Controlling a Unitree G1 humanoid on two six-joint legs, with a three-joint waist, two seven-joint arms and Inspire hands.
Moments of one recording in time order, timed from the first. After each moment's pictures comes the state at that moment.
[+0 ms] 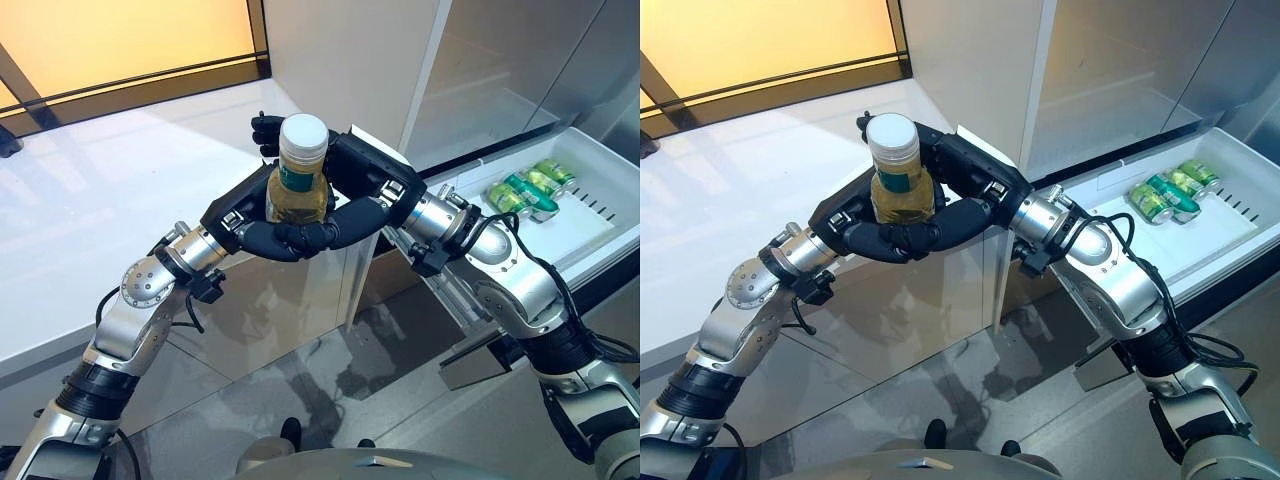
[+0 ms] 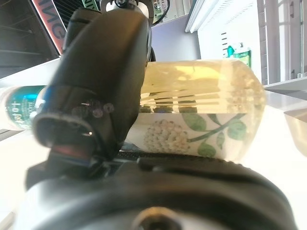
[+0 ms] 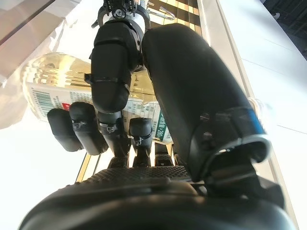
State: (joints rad) left arm -0.21 0.70 -0.16 -0.19 -0.62 -0.15 -0.47; right arm -0.54 -0.62 0.37 -0.32 0.58 0.11 0.33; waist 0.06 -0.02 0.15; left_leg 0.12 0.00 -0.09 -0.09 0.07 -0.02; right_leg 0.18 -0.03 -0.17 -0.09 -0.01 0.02
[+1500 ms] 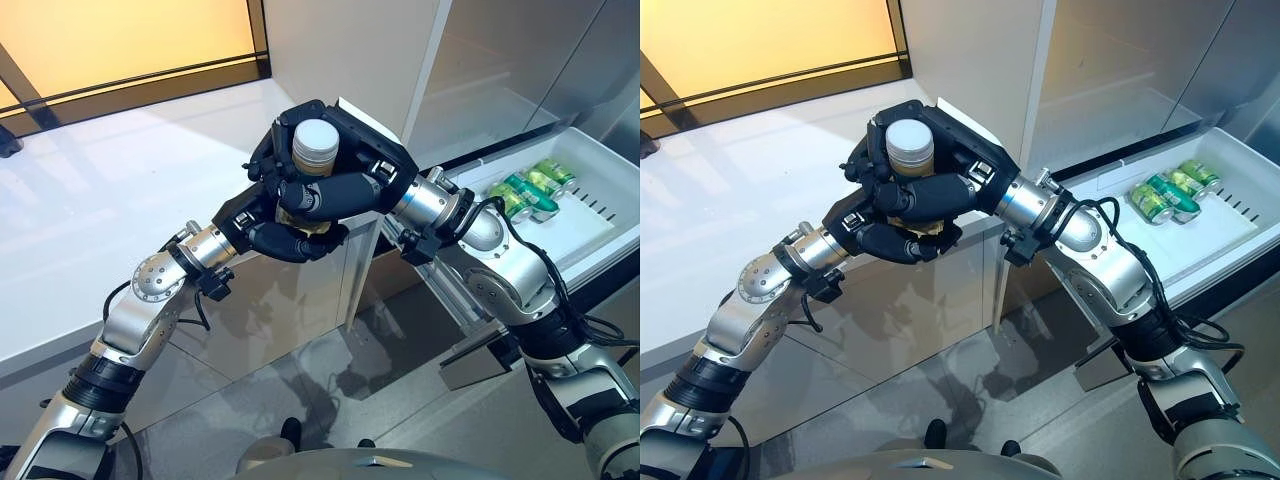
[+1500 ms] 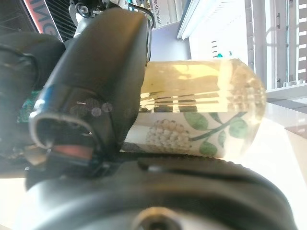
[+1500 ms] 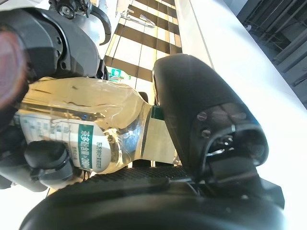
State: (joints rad) left arm -0.25 0.69 -0.21 -0.18 -0.61 -0.11 -0.46; right arm -0.63 -0.58 0.40 -0.32 0.64 0.11 0.30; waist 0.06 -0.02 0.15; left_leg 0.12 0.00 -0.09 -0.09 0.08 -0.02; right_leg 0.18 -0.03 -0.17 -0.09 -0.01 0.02
